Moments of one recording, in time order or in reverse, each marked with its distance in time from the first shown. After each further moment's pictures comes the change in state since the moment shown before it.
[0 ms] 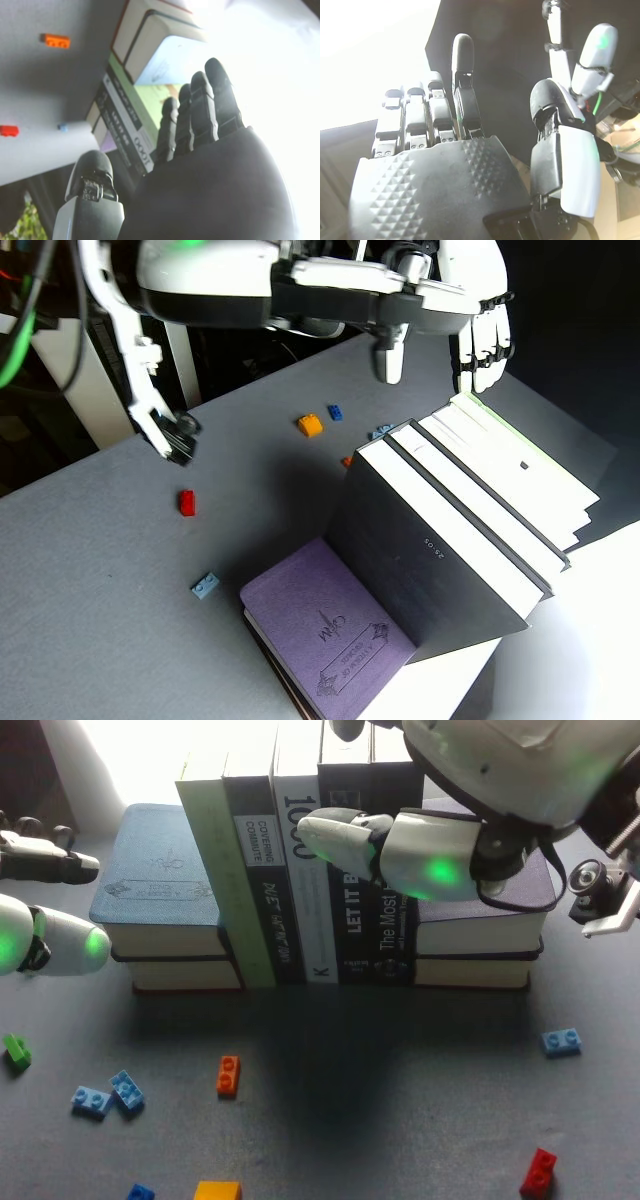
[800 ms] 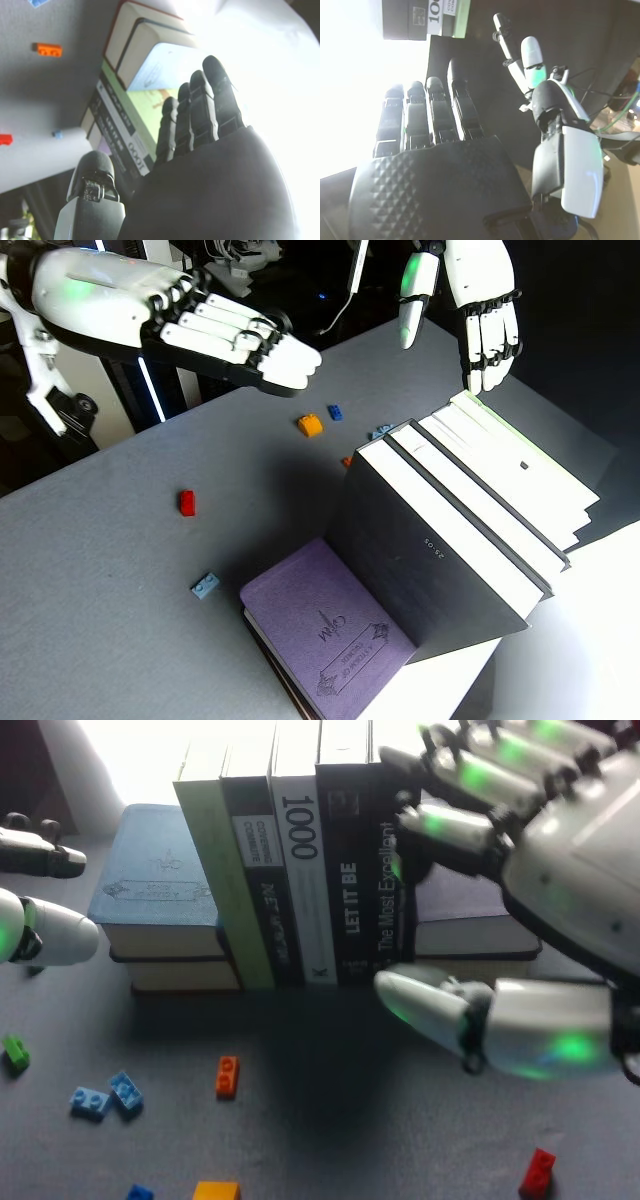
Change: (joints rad) left arm 0.000 0.000 0.012 0.049 0.000 -0.053; right arm -0.129 0.285 -0.303 -0.004 -0.026 0.125
